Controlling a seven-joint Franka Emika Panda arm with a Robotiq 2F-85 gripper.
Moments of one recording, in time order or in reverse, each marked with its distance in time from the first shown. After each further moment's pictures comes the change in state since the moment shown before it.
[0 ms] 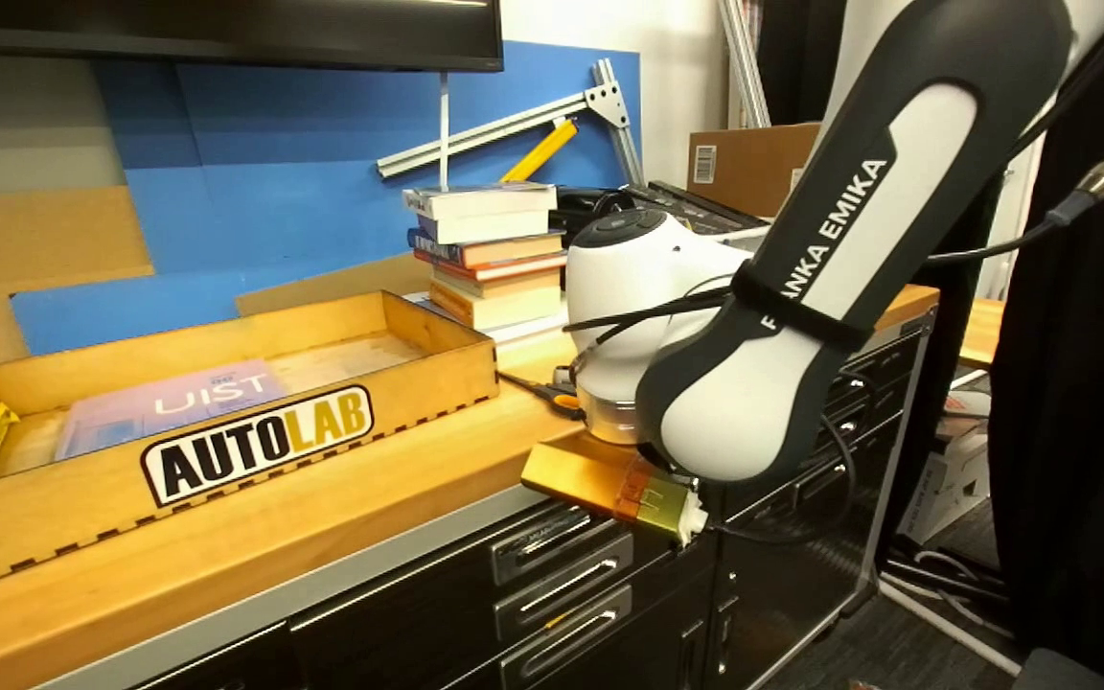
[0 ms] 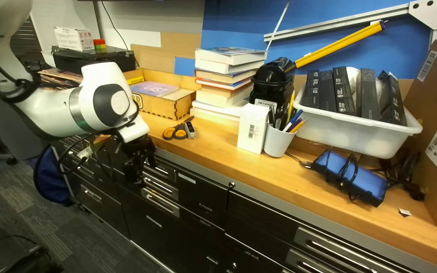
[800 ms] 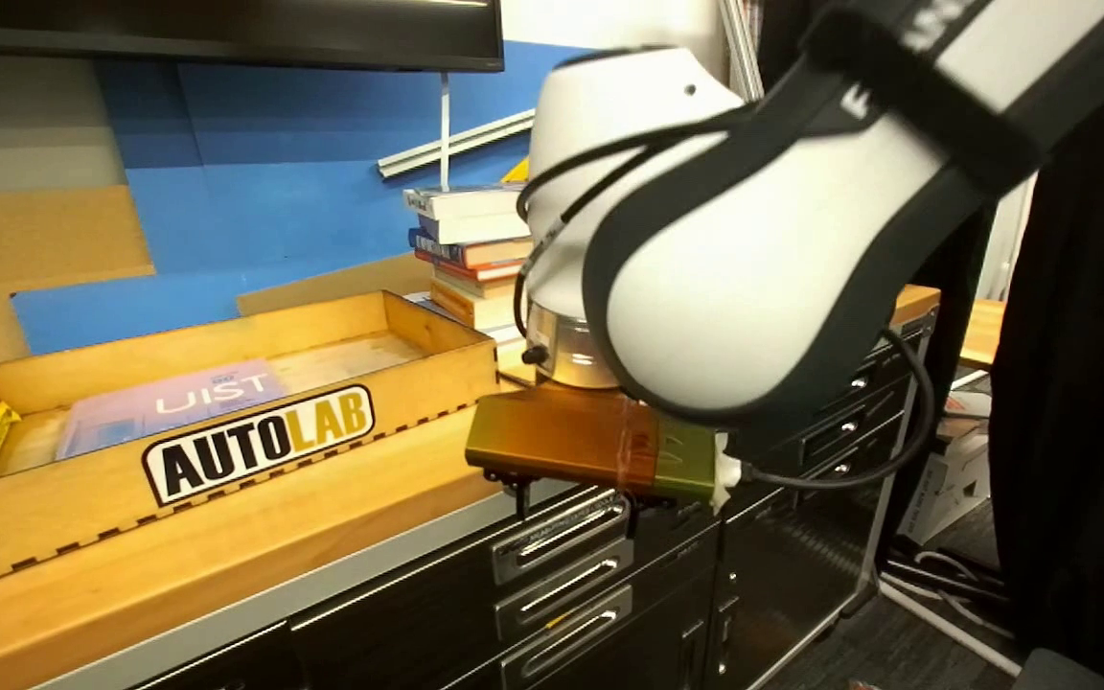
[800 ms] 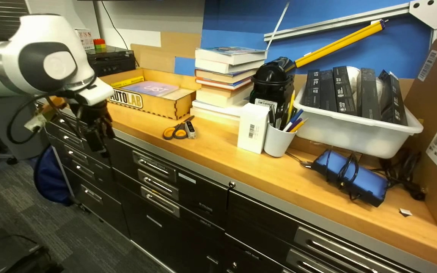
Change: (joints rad) arm 0.069 -0.309 0.166 -0.108 0.364 -0.108 -0.461
